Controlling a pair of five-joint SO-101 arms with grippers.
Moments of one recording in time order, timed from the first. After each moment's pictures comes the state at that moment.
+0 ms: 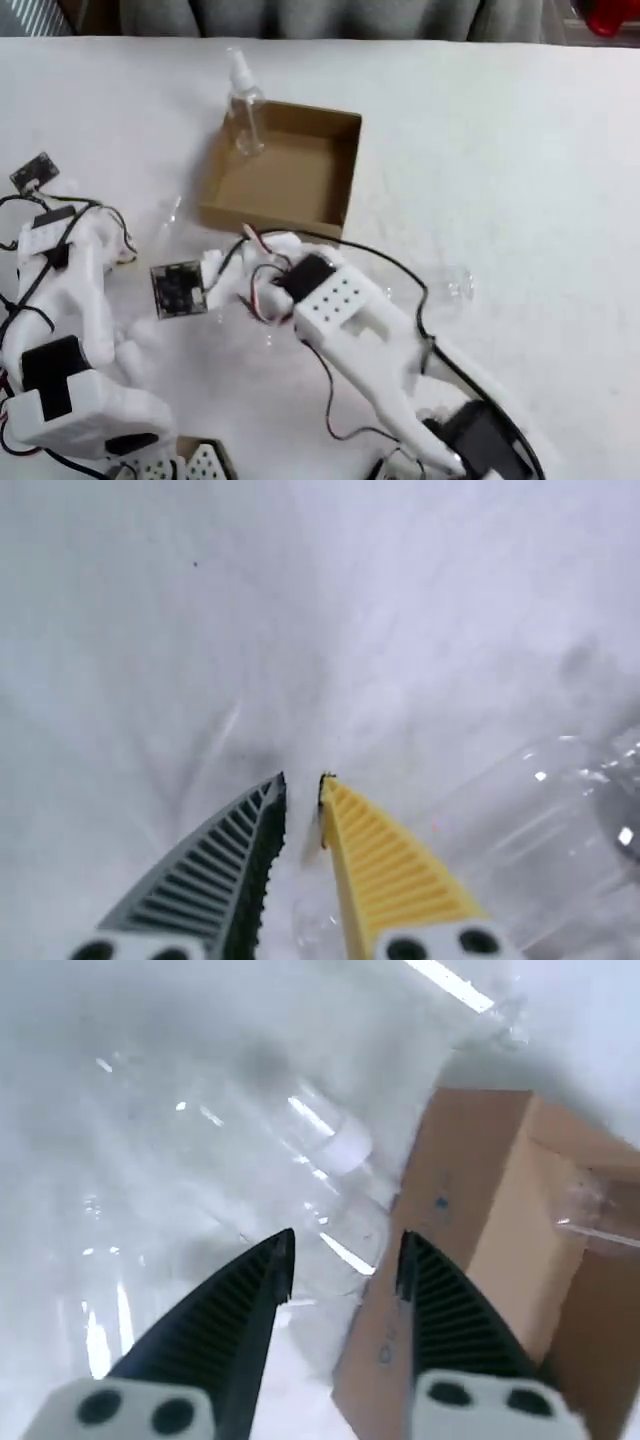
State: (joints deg) left arm -27.8 2.3 33.0 50.1 23.3; right arm -47.4 -12.2 32.3 46.2 61.5
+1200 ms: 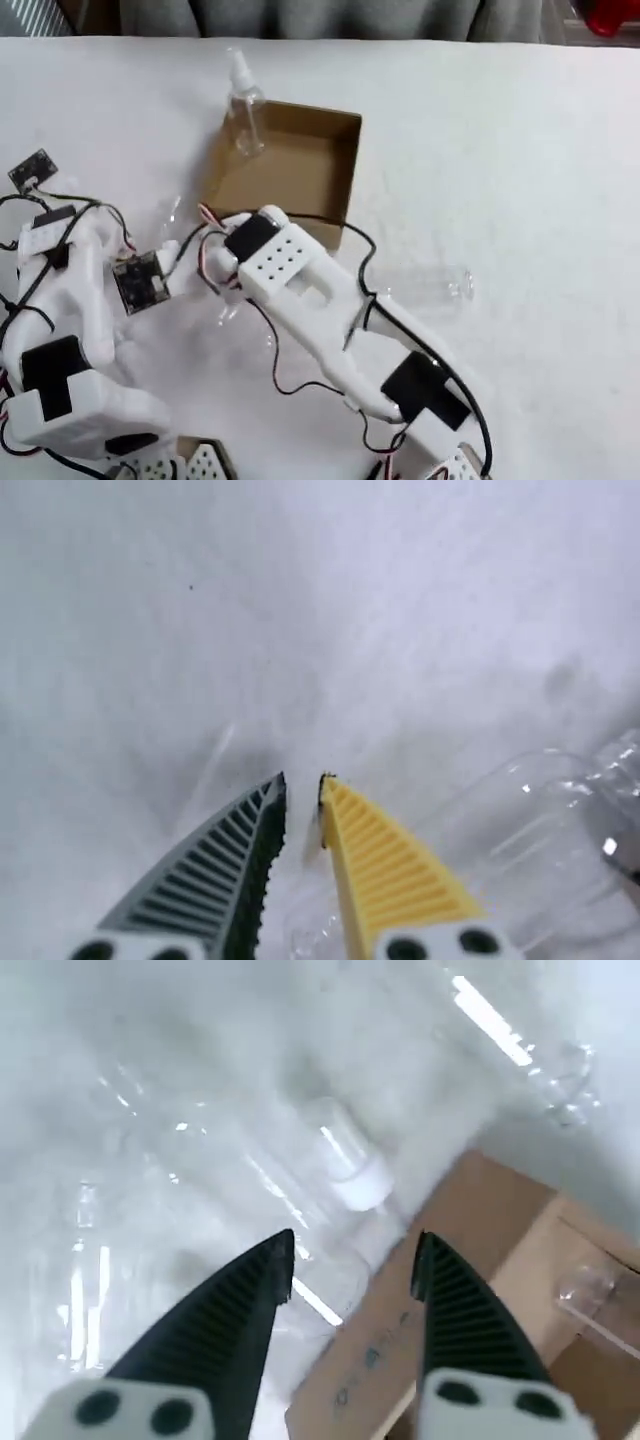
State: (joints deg) left arm -27.8 2.3 33.0 48.1 23.3; right arm -50.4 6.5 5.5 63.6 69.0
